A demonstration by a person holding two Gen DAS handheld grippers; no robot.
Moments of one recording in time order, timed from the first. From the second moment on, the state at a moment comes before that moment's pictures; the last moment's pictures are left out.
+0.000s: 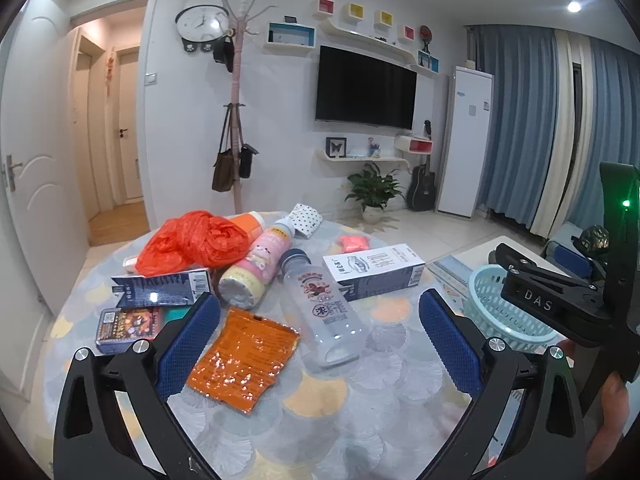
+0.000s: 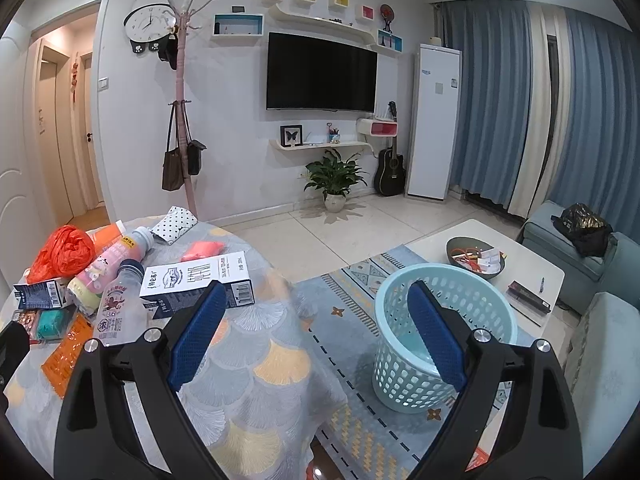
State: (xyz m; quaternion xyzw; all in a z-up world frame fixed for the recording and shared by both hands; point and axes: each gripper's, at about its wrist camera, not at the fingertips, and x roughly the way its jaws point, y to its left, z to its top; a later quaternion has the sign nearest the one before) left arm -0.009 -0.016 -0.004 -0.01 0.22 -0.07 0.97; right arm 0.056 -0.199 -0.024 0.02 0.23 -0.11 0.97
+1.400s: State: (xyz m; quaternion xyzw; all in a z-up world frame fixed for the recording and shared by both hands) left arm 0.146 -0.024 -0.076 -0.05 0.43 -0.07 0.90; right arm 0.271 -0.173 -0.075 0.01 0.38 0.18 0.91
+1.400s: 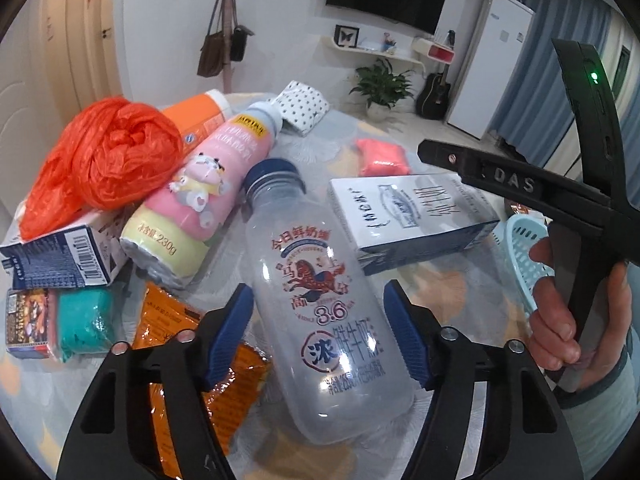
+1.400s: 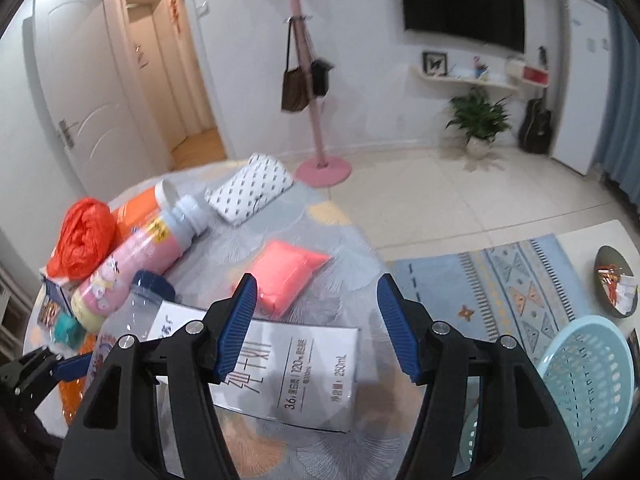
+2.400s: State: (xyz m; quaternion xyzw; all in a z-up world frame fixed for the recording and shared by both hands) left arm 0.113 0.009 -0.079 -0.04 0.47 -0.10 0.88; right arm 0.158 -0.132 -0.093 -0.08 0.40 0.26 0.88
